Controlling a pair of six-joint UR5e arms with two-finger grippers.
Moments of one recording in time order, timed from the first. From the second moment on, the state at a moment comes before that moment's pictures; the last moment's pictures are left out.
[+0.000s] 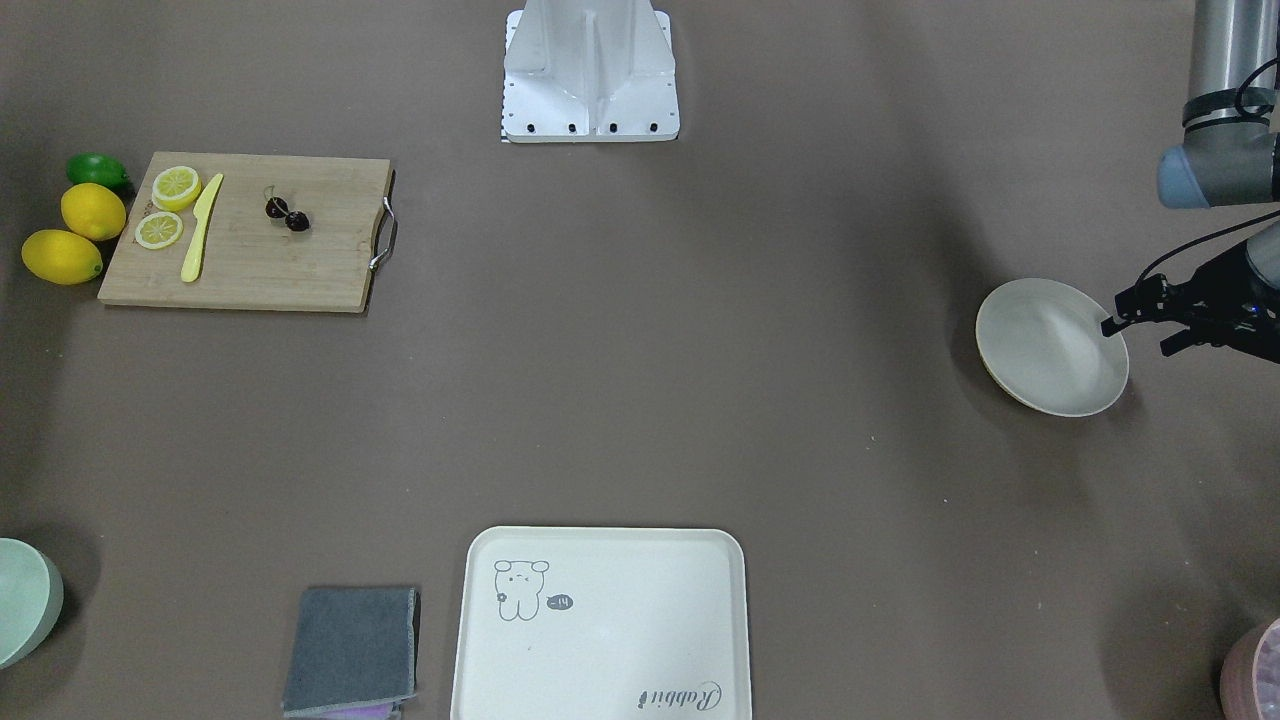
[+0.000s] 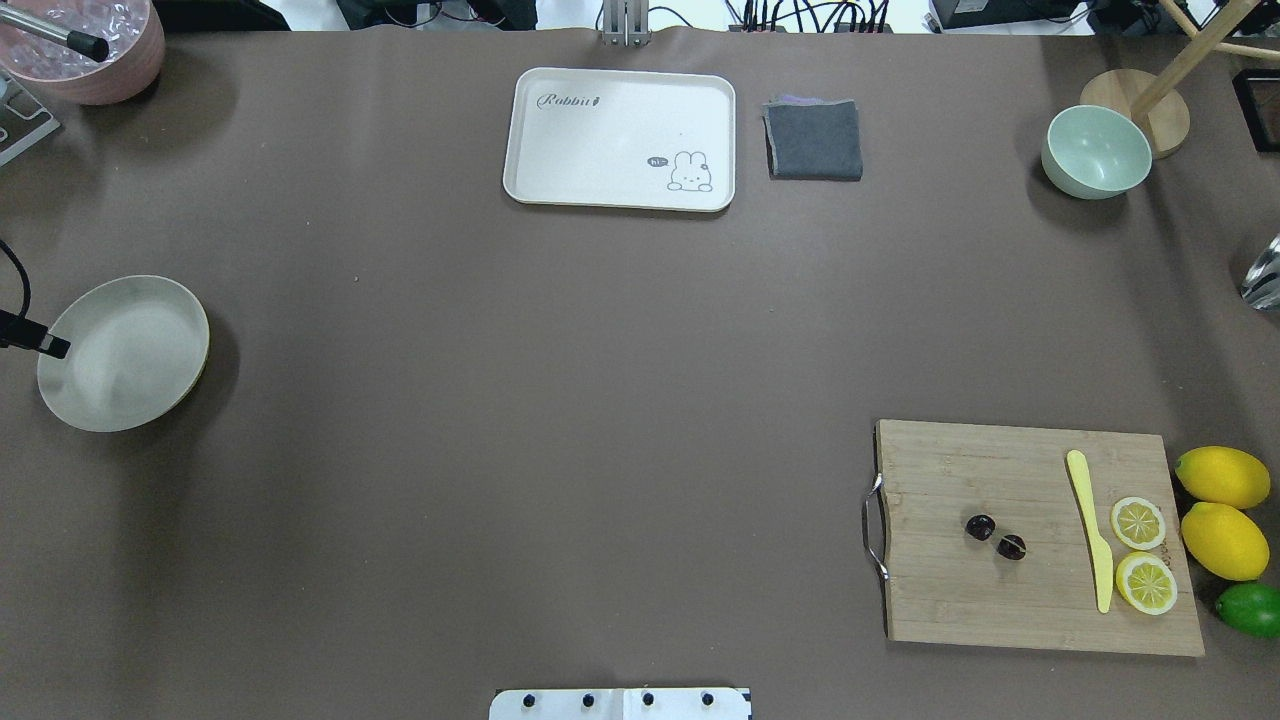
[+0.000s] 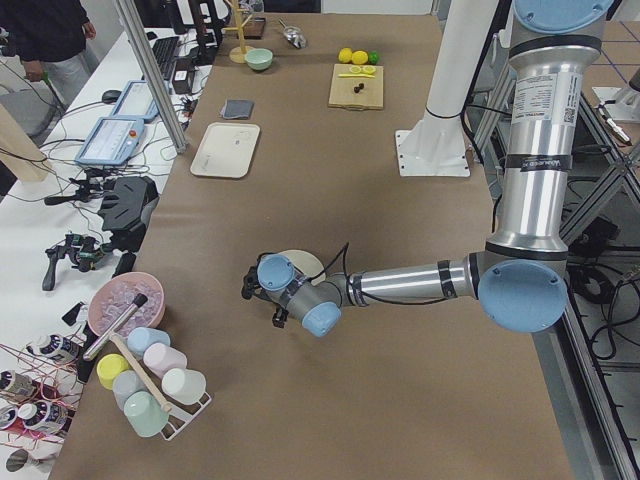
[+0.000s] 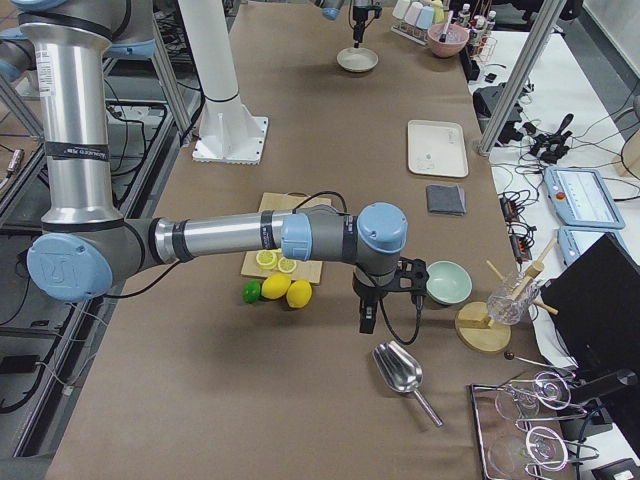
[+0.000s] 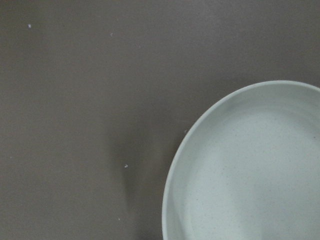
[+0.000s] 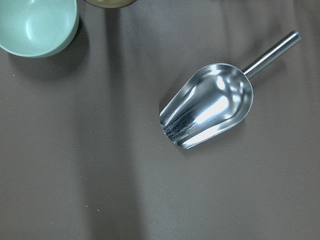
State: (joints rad) left arm -1.17 -1.61 -1.28 -2.41 -2.45 -0.46; right arm 1.60 -1.56 1.71 -1.71 2.34 0.07
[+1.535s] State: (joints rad) left arm -1.15 -1.67 -1.22 -2.41 -2.45 -0.45; right arm 1.60 -1.57 1.72 -1.71 2.34 0.07
